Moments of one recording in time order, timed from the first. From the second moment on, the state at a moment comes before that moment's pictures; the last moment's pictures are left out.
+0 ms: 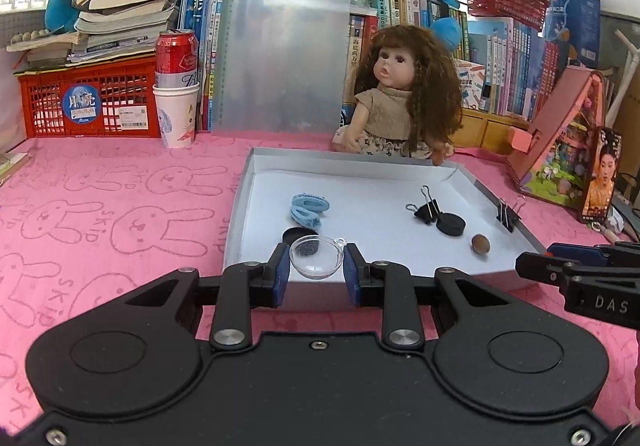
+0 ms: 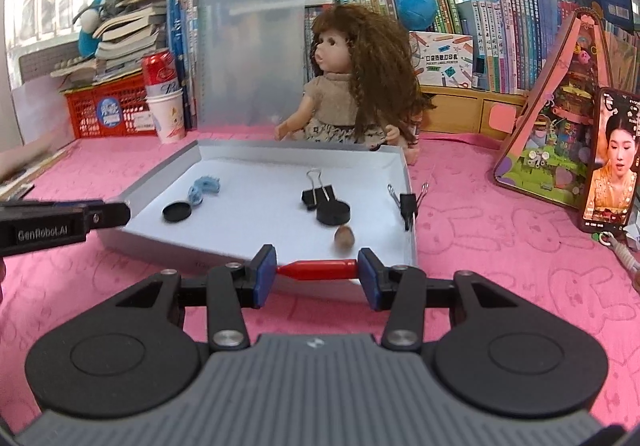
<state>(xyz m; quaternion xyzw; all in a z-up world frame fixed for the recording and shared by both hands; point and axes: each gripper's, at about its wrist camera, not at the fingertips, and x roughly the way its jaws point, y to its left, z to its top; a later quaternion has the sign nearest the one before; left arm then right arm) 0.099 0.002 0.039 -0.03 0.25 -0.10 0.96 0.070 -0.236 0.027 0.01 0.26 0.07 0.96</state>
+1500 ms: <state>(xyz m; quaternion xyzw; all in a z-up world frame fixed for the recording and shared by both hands) 0.175 -0.015 0.017 -0.01 0.31 -0.09 0.95 0.169 -0.242 0.004 0.08 0.35 0.02 0.94</state>
